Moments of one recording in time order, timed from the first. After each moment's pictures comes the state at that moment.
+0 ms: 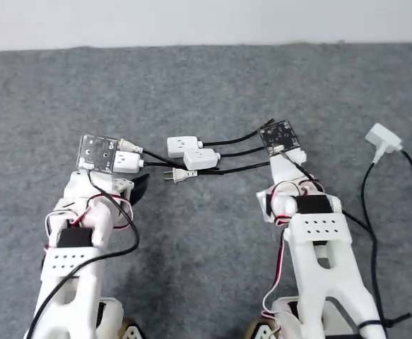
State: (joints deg) left arm -6.2 -45.5 72.0 26.1 -3.9; right arm -6.5 -32.4 54.2 47.9 16.0
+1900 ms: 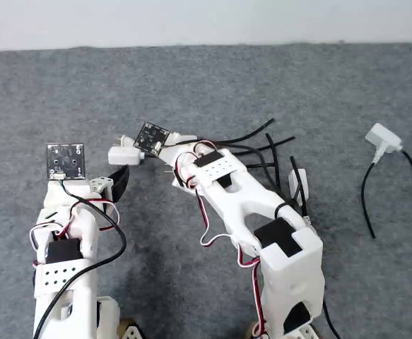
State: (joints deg) left arm -13.1 -53.9 75.7 25.5 2.2; right arm -31.5 23.6 11.2 33.8 38.0
